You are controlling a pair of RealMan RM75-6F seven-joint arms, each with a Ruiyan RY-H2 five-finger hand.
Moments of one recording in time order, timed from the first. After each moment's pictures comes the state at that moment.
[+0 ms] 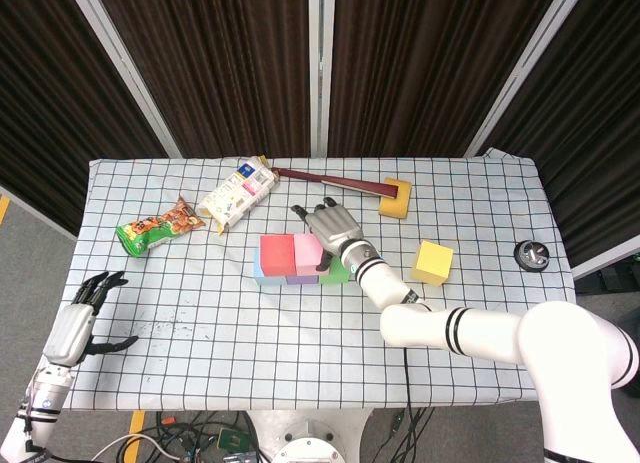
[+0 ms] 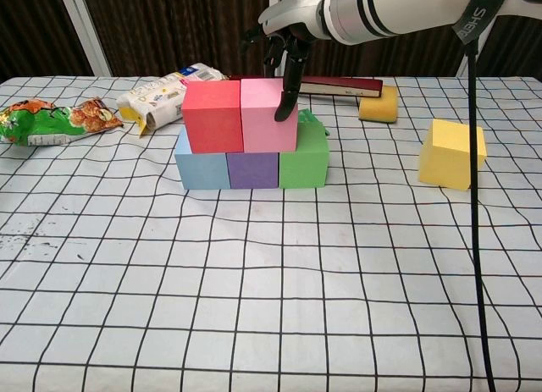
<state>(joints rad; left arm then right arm) -0.18 -1.41 0.02 -1.19 1.58 1.44 -0.53 1.45 -1.46 0.10 -1.44 -0.27 0.65 -0.46</state>
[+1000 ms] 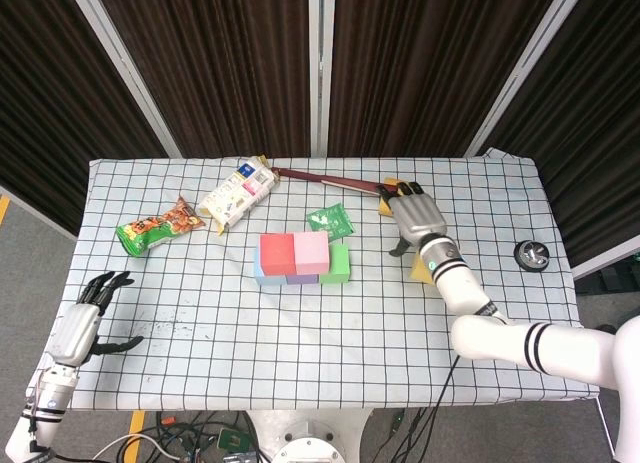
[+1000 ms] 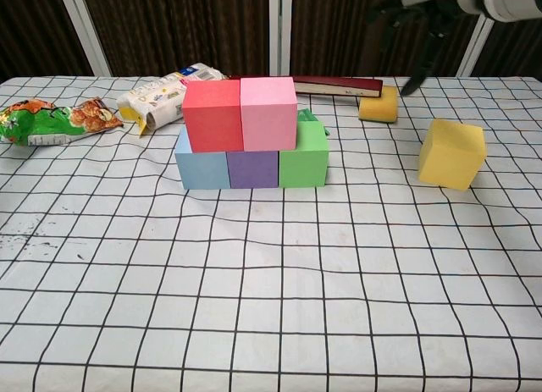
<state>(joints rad) -0.18 -1.42 0.02 -1.20 1.60 1.46 -0.50 1.22 -1.22 0.00 -1.63 -0.37 0.85 -0.41</state>
